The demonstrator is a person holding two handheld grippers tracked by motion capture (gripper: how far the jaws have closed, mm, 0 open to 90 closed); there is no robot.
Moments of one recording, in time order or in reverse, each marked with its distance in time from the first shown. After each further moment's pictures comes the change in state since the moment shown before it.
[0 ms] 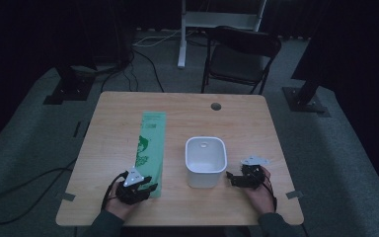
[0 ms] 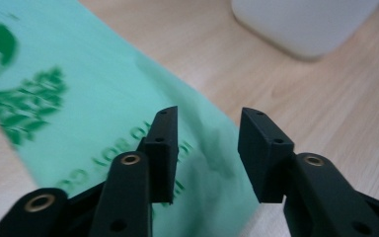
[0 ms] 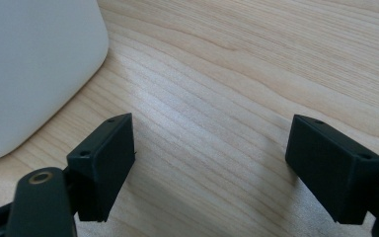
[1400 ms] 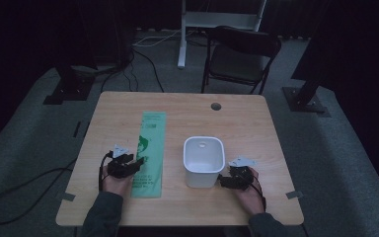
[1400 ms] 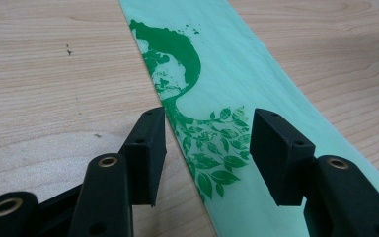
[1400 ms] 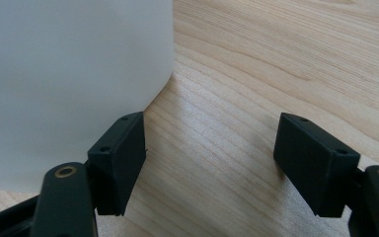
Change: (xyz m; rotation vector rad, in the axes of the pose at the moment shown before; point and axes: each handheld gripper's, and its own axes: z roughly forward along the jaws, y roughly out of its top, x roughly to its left) left arm 0.078 0.012 0.028 -0.016 0.228 -0.302; right arm 0.034 0.011 0.011 -0.014 0.048 -0.044
